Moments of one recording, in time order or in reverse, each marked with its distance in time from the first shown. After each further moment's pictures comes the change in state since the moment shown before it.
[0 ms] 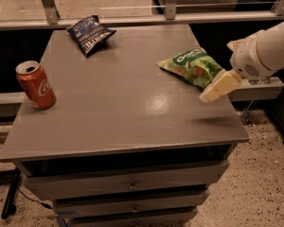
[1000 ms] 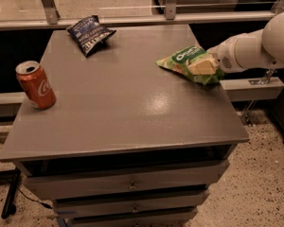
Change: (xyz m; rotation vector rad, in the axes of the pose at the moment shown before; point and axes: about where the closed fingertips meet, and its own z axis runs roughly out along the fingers) arm -0.019 -0.059 0.072 0.111 -0.166 0.255
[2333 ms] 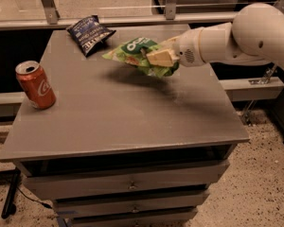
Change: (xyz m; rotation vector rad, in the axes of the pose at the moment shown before) arm -0.102 0.116 0.021 -0.361 -0.261 -0.005
